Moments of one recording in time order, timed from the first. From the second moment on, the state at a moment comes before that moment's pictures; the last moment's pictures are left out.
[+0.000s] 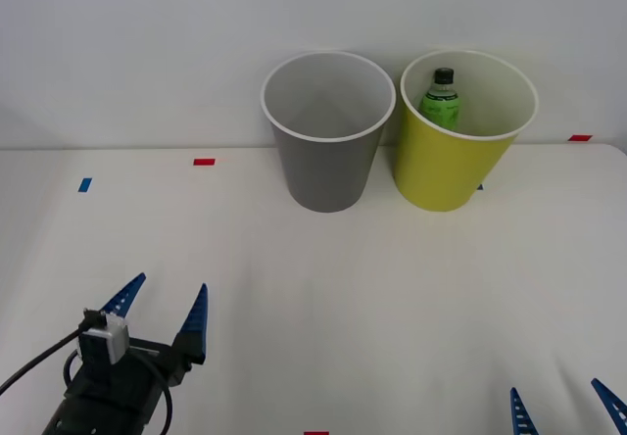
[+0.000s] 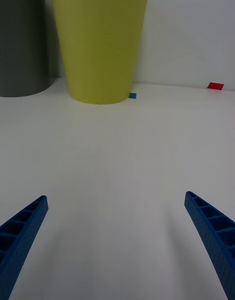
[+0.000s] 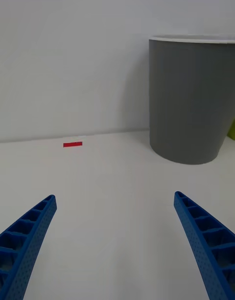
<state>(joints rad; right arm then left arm) 0.88 -0.39 0.15 -1.80 -0.08 -0.62 1.46 0.67 0.35 -0.29 -2.08 0.34 -0.19 -1.76</state>
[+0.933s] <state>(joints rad) 0.88 -0.39 0.15 -1.80 -0.08 -0.62 1.46 1.06 0.35 -0.29 -2.04 0.23 -0.41 -1.82</state>
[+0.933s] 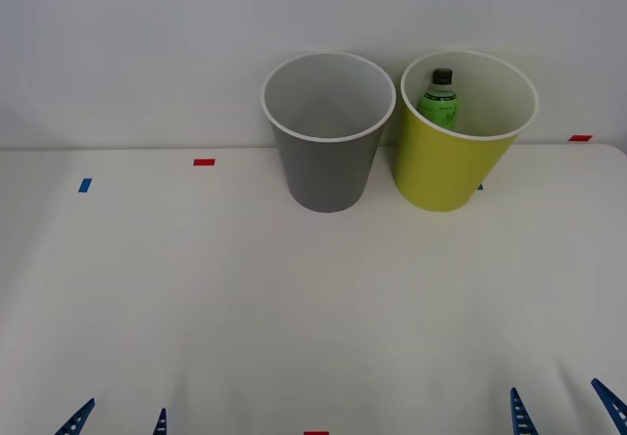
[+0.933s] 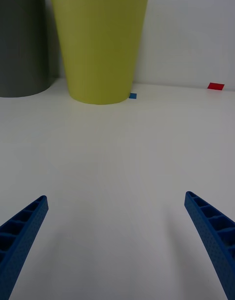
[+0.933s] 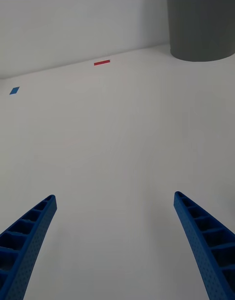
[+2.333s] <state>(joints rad) 0.88 -0.39 0.15 -1.80 -0.08 -0.62 1.46 1.12 0.33 -0.31 -2.04 0.24 -0.44 -1.83</state>
